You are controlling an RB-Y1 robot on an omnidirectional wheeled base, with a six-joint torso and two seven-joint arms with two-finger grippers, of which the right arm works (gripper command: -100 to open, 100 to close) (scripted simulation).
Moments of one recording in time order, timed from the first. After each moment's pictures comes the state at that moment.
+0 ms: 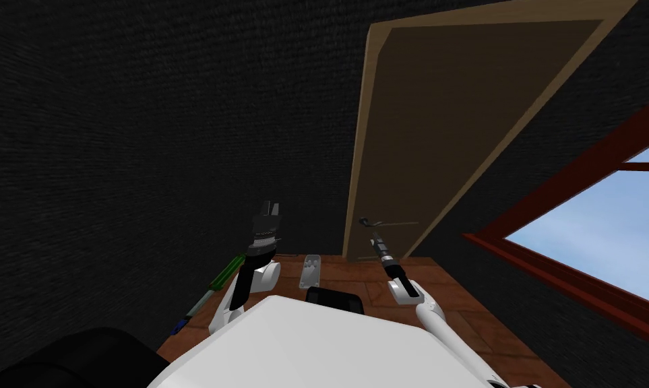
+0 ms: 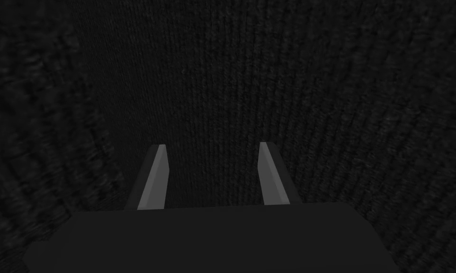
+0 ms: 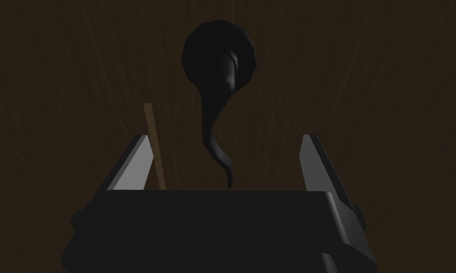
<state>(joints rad) -0.09 -0.38 0.21 -0.84 -0.20 -0.70 -0.15</state>
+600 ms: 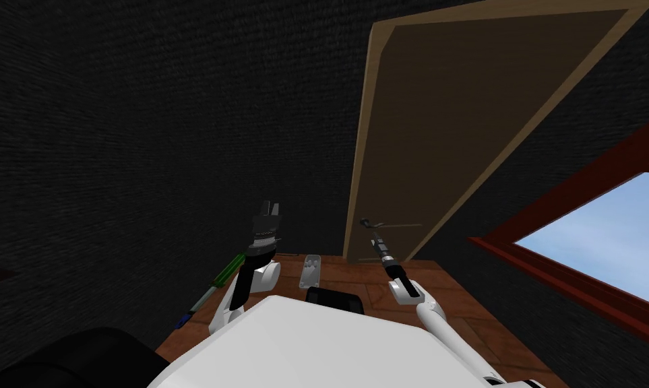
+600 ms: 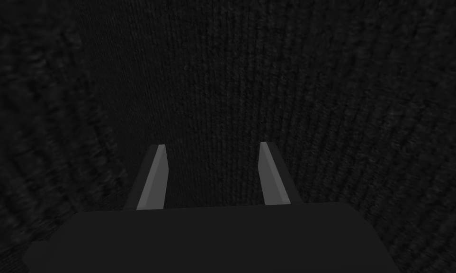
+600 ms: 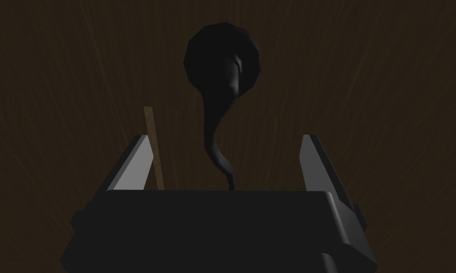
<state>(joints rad) -0.11 -0.39 0.22 -0.81 -0.20 -0.70 -0.15</state>
